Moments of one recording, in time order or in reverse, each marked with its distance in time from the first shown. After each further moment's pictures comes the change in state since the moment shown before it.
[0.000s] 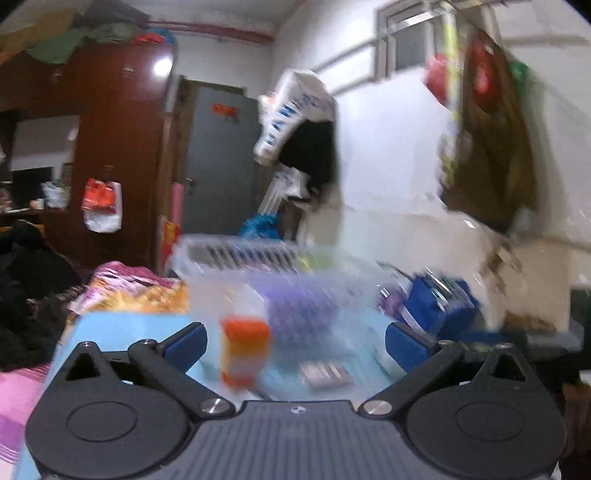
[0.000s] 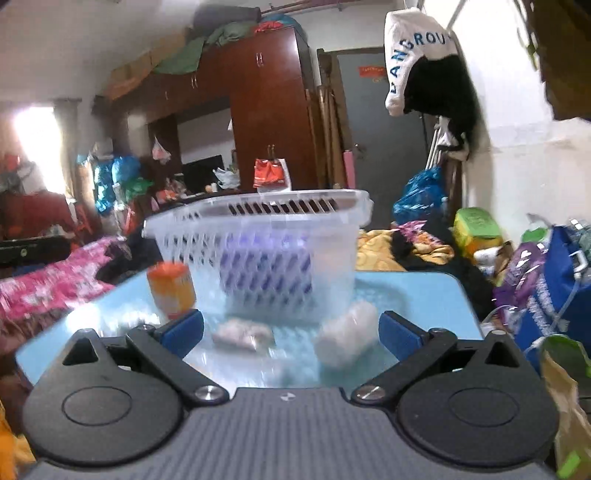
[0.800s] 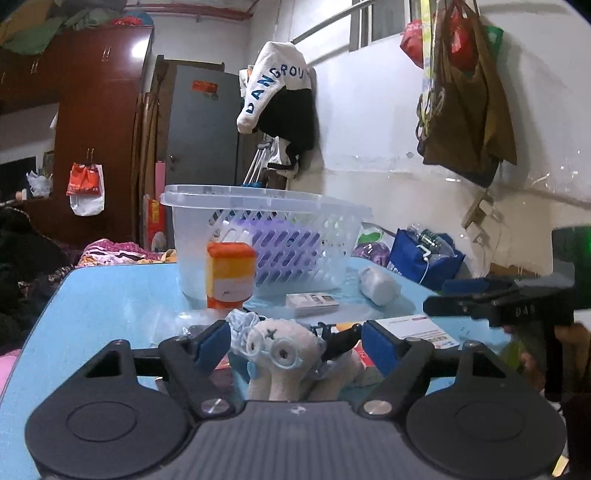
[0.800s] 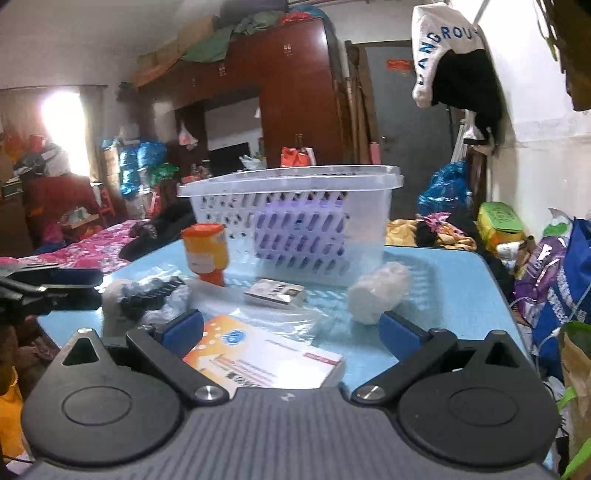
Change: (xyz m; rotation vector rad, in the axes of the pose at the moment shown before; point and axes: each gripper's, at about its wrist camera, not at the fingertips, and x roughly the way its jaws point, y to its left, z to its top) left arm -0.011 0.006 -0.050 0.040 0.072 -0.026; right arm 0.011 0.000 -0.023 -0.006 0.043 0.068
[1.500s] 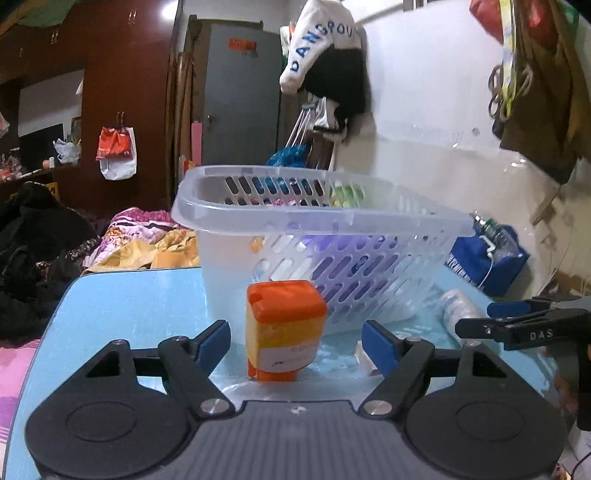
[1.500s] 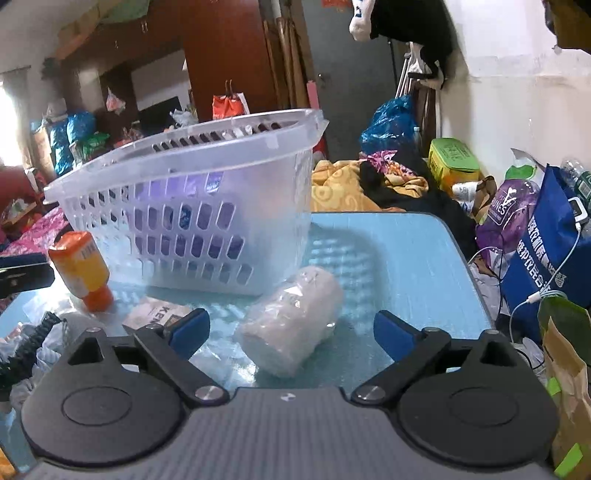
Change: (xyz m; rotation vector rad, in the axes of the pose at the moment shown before) left arm 0.109 0.036 0.066 -0.053 0.159 0.139; right arm 0.082 -0.053 0.030 0.108 0.211 -0.159
